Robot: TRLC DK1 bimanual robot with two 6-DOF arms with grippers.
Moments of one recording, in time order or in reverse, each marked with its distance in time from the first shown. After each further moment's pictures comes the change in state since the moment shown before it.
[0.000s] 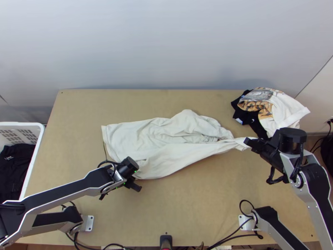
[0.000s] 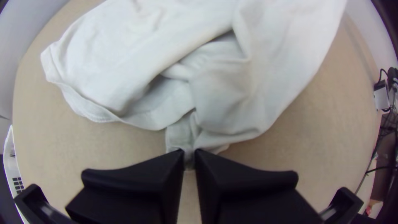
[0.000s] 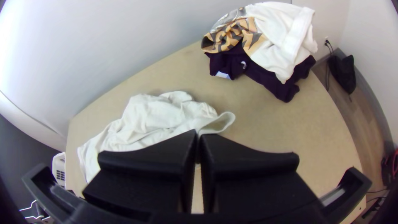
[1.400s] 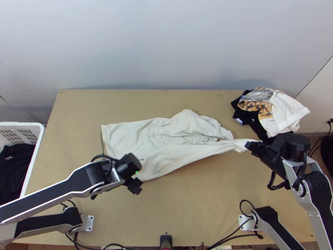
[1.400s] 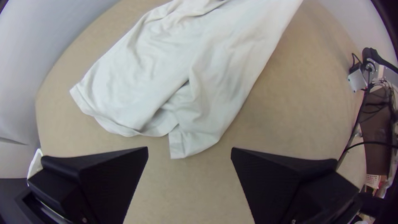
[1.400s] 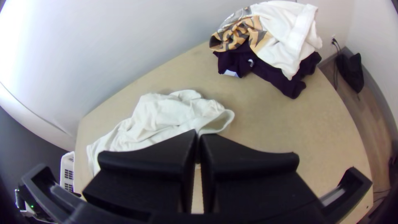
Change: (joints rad) left arm -0.129 -0.103 0.356 -0.457 -0.067 0.021; right arm 0.006 -0.074 -0.039 0.013 -0.045 0.023
